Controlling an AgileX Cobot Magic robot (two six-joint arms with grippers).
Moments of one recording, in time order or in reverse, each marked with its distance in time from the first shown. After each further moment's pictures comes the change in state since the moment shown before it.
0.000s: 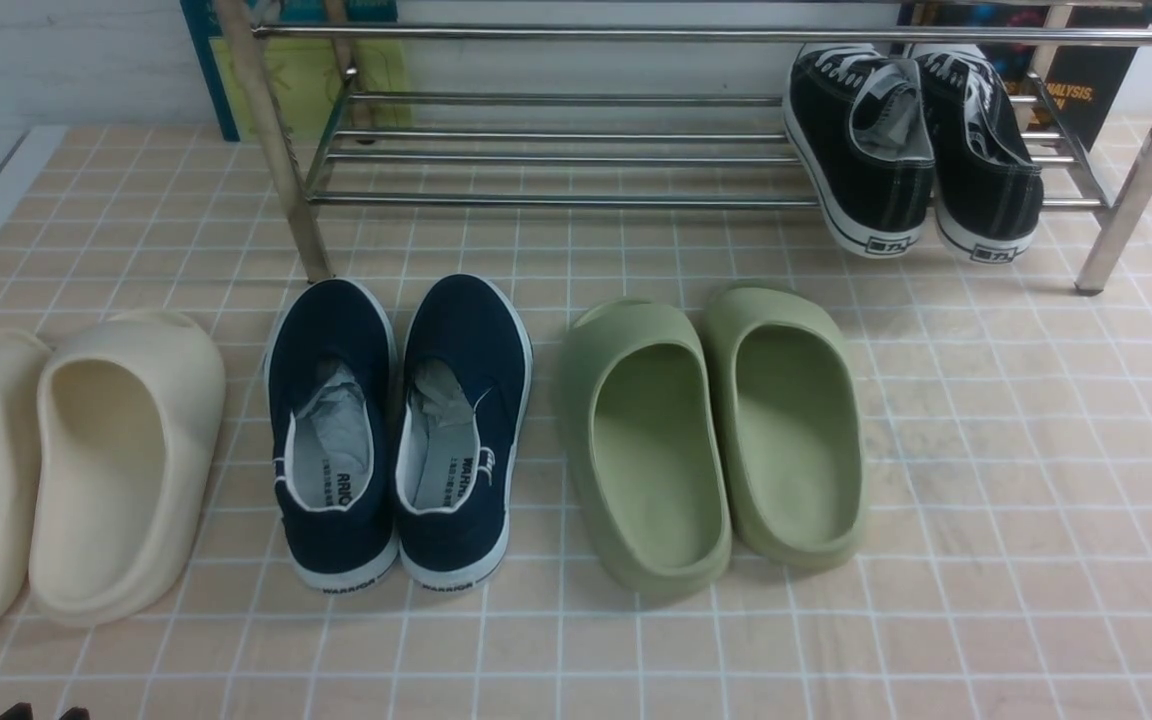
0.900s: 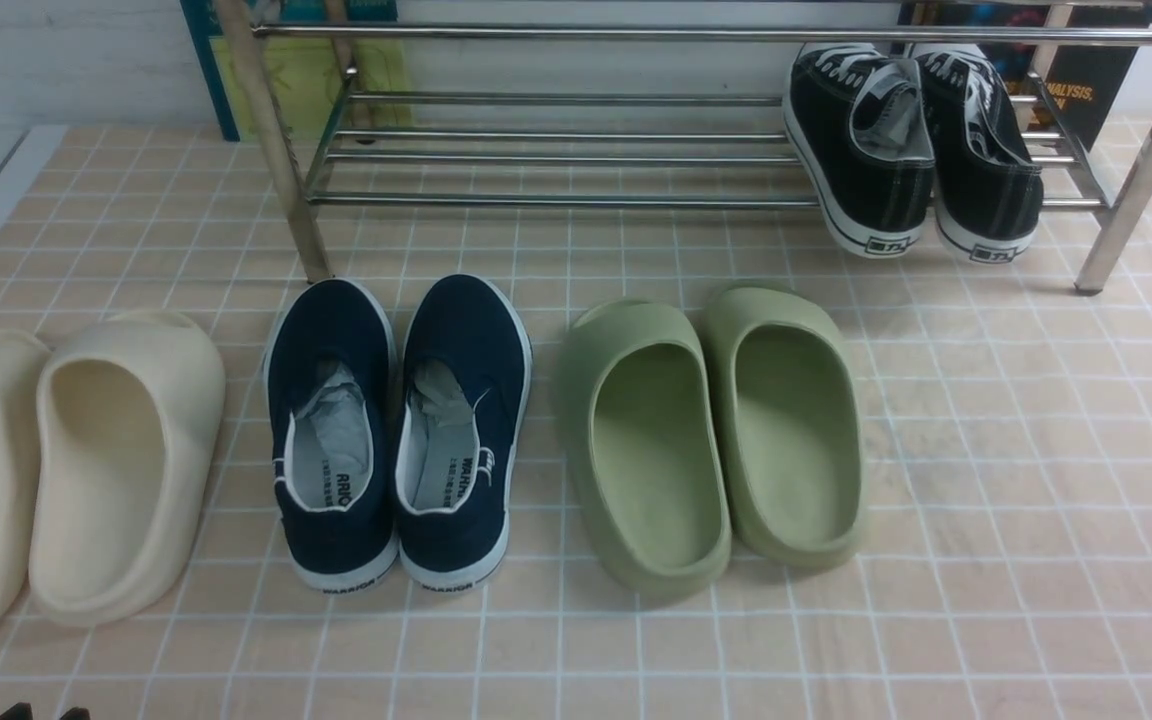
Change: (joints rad) right arm -0.002 0.402 0.000 -0.032 -0.132 0.001; left arm 0.000 0.000 0.000 -0.001 0.000 0.000
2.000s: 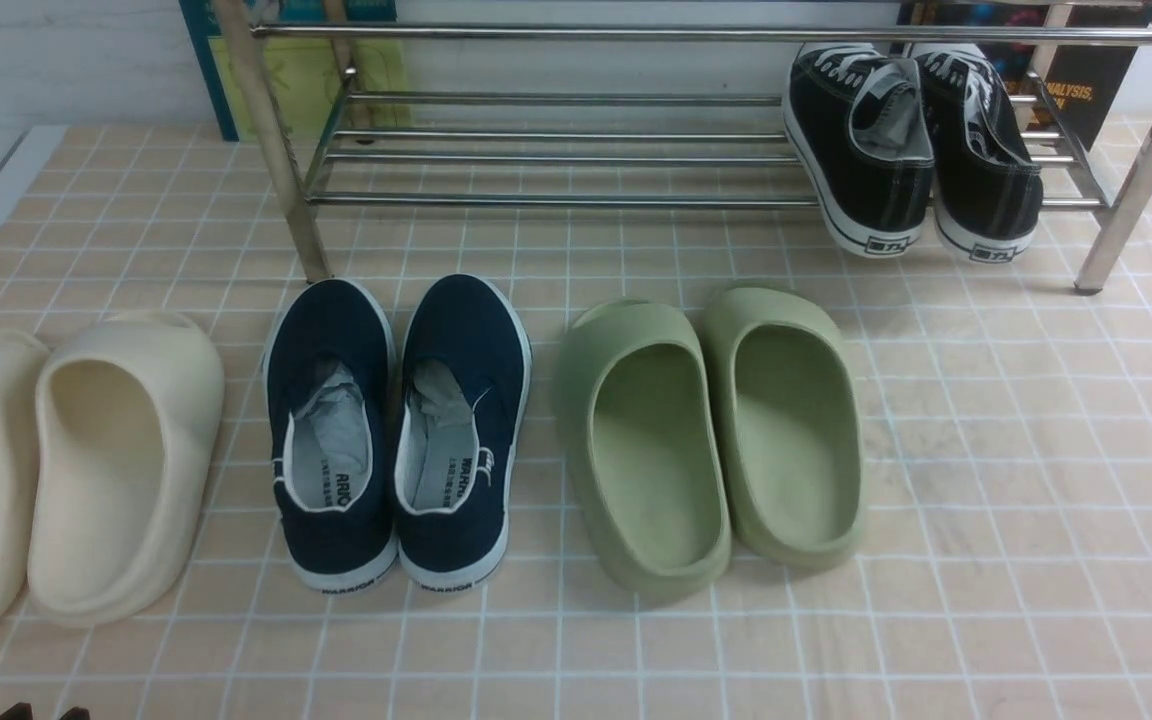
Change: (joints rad) right arm 0.000 1.102 -1.944 0.181 1.637 0.032; left arm 0.000 0.000 0.000 0.000 0.000 0.000
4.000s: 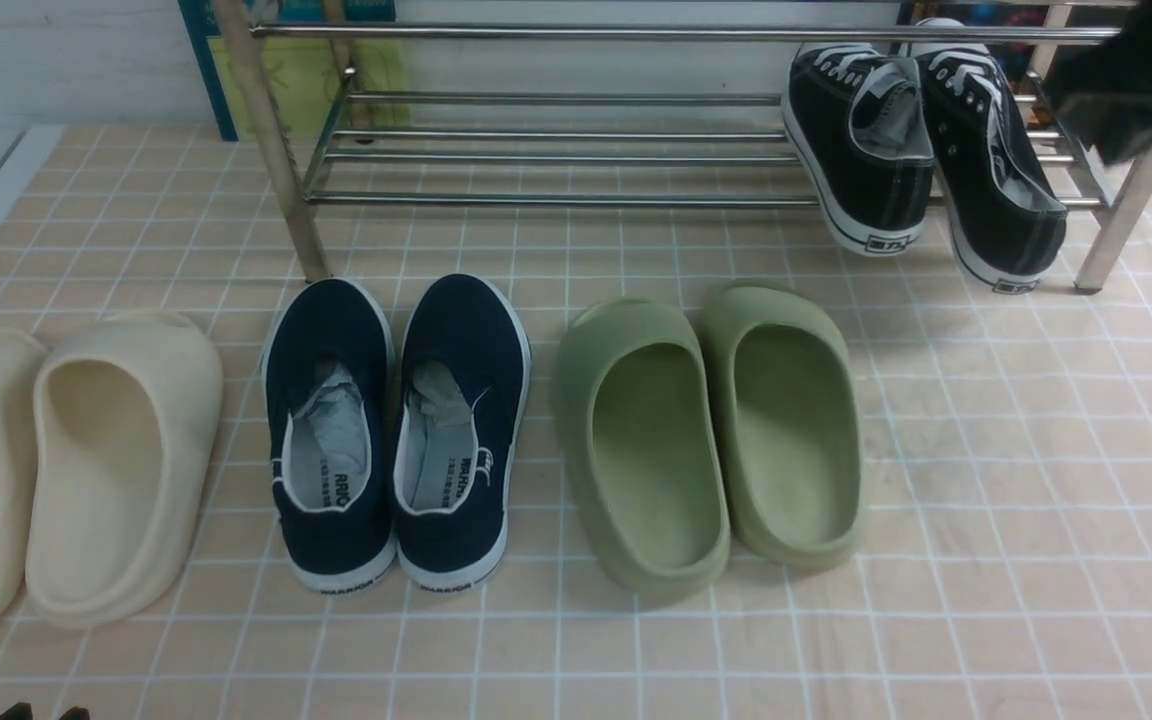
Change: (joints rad) right arm 0.014 0.476 0.002 -0.134 0.096 0.019; left arm 0.000 0.000 0.000 0.000 0.000 0.000
